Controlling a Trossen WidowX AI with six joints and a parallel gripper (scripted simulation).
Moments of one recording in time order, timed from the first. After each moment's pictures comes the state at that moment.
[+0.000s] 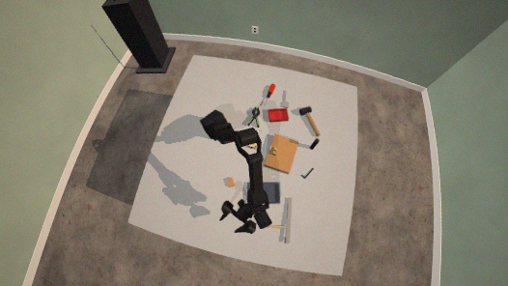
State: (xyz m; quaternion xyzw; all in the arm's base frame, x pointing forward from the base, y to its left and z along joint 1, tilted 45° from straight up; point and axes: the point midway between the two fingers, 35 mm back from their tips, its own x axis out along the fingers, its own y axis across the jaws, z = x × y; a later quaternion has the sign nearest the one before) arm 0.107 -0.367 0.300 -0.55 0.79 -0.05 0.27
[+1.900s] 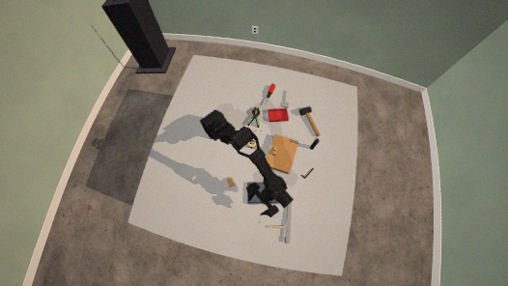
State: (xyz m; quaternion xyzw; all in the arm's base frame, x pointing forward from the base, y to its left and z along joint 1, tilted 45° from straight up) arm 0.234 -0.274 0.256 -0.53 0.65 -0.17 0.51
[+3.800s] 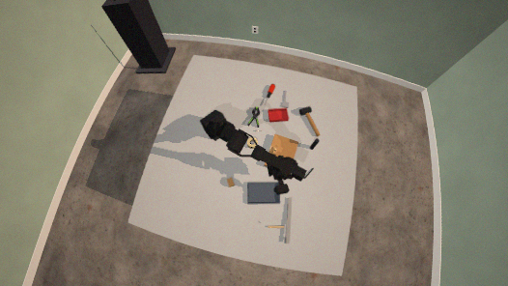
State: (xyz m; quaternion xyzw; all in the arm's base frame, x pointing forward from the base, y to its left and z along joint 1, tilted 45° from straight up) arm 0.302 -0.146 0.218 -0.41 0.53 -0.20 0.72
